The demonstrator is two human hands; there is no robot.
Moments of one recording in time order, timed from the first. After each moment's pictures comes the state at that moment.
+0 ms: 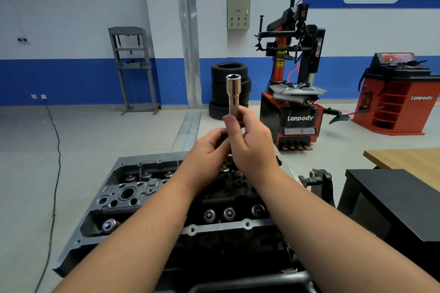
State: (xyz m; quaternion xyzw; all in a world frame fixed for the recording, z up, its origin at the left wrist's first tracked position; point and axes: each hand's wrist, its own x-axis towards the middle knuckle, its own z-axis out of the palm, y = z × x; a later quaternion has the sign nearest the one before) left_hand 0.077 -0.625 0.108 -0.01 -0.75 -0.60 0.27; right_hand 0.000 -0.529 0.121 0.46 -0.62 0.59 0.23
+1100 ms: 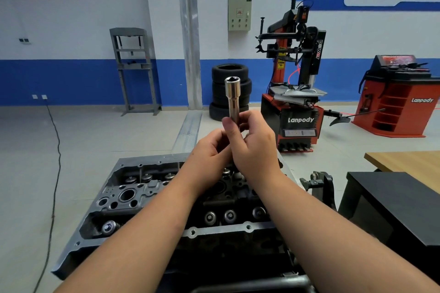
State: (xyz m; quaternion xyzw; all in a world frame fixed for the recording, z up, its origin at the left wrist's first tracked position) left_hand 0.079 -0.623 0.111 -0.03 -0.76 -0.59 0.27; right_hand 0.007 -0.527 0.123 0.43 -0.62 0.60 0.26
